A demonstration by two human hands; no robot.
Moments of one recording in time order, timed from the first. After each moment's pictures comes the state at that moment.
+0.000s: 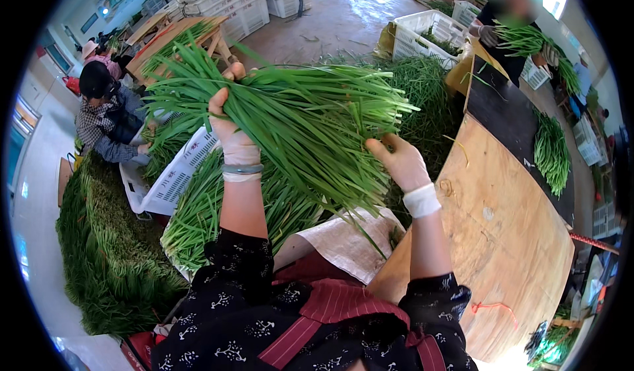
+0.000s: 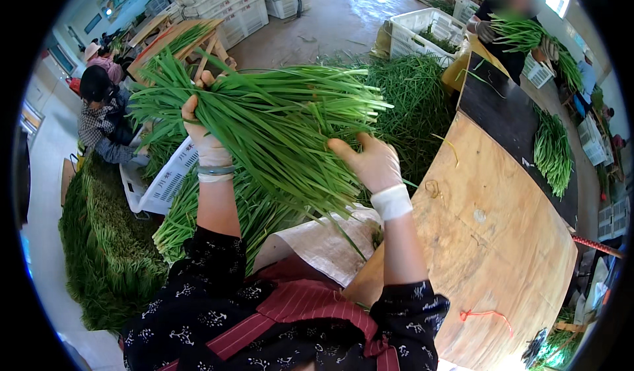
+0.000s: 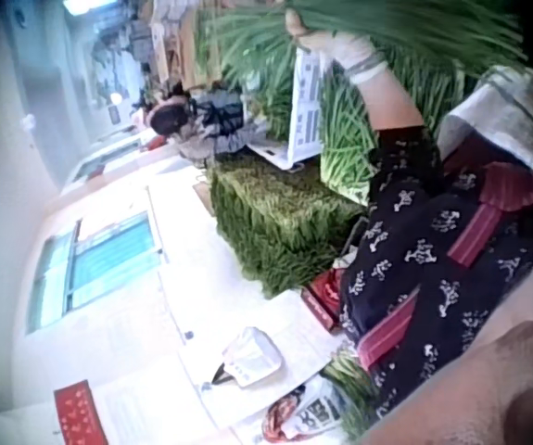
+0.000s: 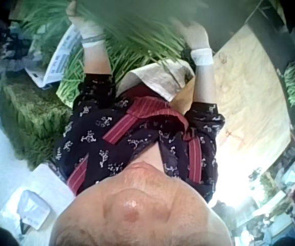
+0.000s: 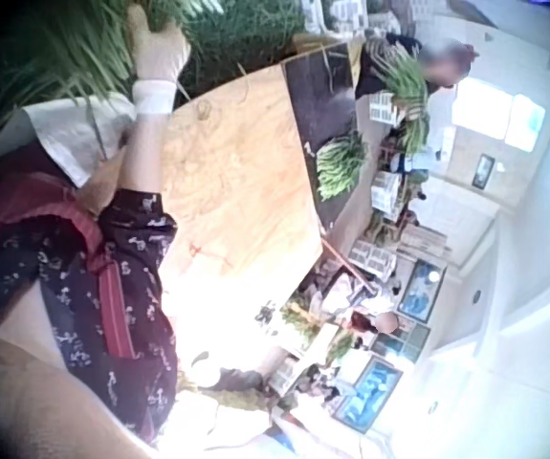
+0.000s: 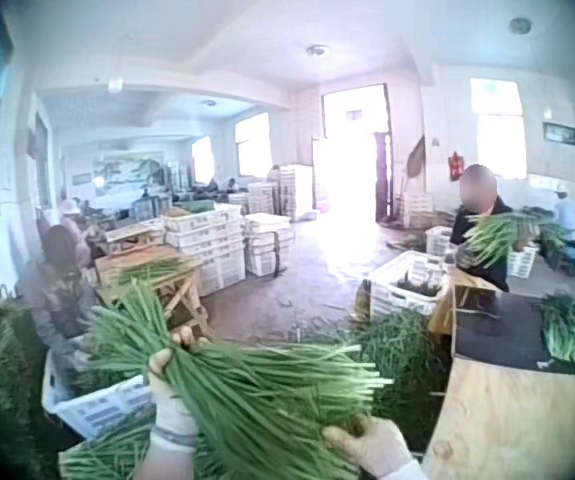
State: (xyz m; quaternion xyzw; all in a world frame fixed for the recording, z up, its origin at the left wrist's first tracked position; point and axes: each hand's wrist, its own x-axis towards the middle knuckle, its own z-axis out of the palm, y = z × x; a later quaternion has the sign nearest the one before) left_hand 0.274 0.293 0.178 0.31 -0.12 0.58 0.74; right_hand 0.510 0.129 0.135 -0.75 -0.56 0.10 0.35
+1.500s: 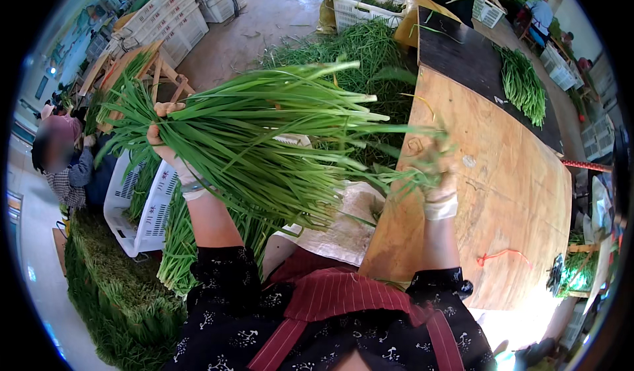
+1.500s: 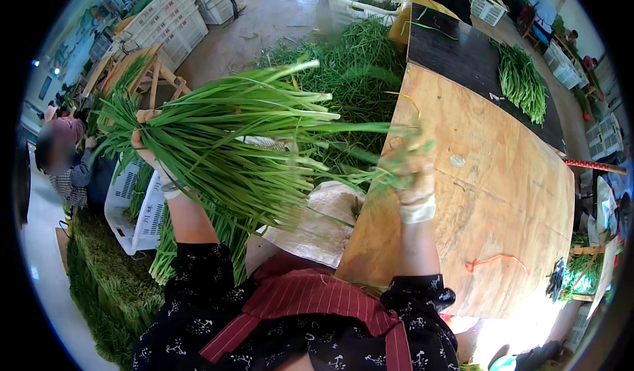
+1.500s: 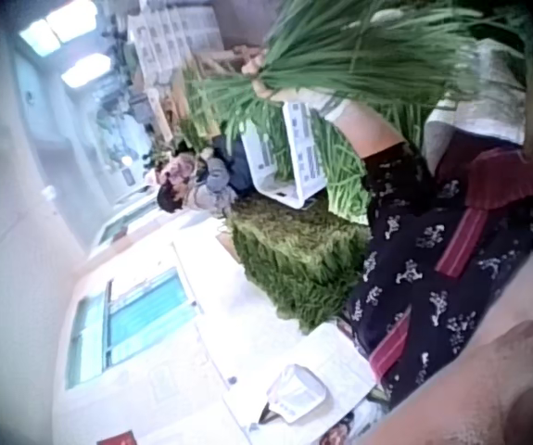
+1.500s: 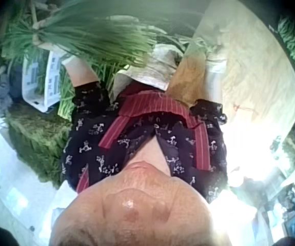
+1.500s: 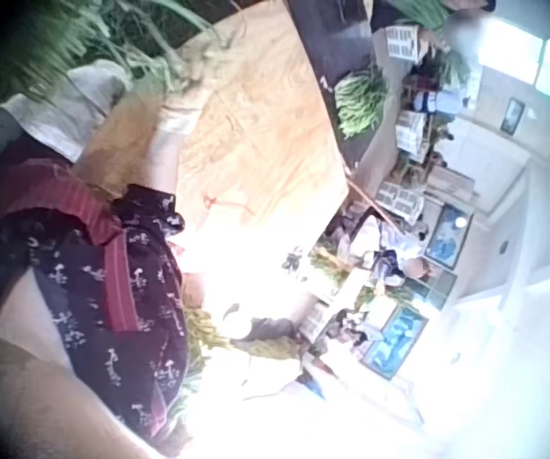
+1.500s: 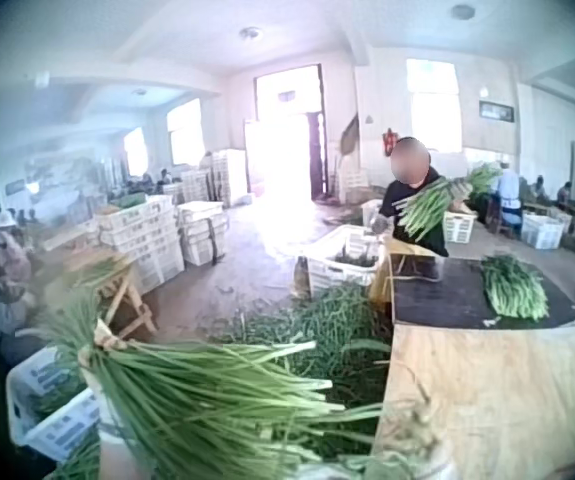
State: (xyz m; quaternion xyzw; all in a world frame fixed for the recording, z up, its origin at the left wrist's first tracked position) left_hand 0.272 0.304 0.169 0.30 -0.14 0.55 0.77; right_hand 0.565 0.001 0.095 -0.20 -0.20 0.44 0.85
